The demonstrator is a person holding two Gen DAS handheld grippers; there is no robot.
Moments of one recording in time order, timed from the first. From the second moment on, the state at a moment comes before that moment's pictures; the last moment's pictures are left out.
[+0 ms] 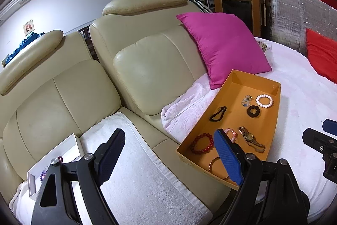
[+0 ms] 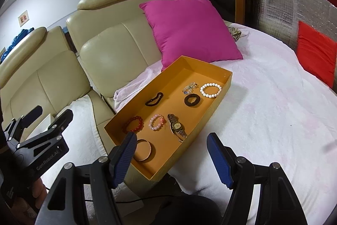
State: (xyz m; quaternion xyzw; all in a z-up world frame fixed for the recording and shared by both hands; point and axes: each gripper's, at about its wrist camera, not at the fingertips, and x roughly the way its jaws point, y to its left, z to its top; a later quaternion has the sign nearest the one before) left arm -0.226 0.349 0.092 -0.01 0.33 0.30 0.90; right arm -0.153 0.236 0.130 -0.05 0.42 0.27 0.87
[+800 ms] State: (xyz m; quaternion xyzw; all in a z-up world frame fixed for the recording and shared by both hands) left arm -0.217 0.345 0.092 0.00 0.34 0.32 0.89; right arm -0.128 0.239 0.125 -0.05 0.42 0.29 0.86
